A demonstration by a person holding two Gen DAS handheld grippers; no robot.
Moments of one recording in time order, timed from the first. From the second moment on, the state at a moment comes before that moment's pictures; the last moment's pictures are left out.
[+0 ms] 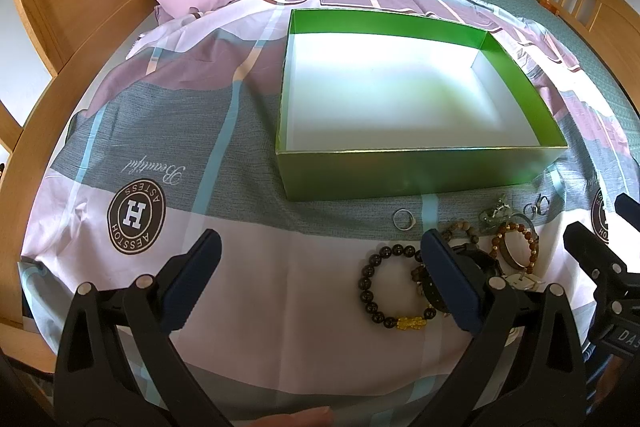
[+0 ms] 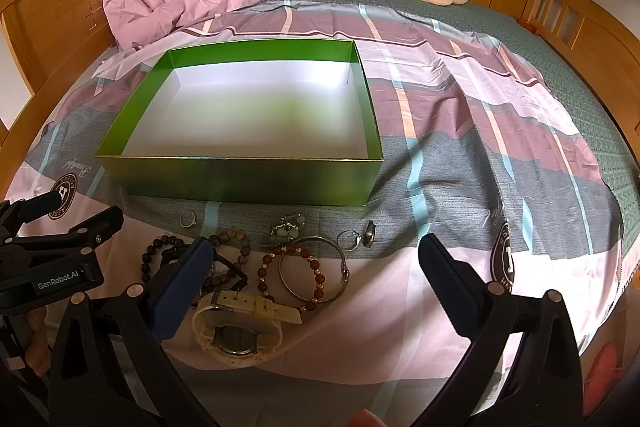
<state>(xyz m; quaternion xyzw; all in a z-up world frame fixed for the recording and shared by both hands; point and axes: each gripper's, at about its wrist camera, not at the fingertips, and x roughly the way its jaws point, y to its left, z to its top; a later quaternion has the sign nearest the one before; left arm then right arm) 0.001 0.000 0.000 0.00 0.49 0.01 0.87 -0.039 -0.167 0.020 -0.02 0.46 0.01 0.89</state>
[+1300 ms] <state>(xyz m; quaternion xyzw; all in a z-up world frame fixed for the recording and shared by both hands) -0.004 0.000 -0.011 0.00 0.49 0.01 0.87 -0.039 -0.167 0.016 -0.02 0.47 0.01 0.88</state>
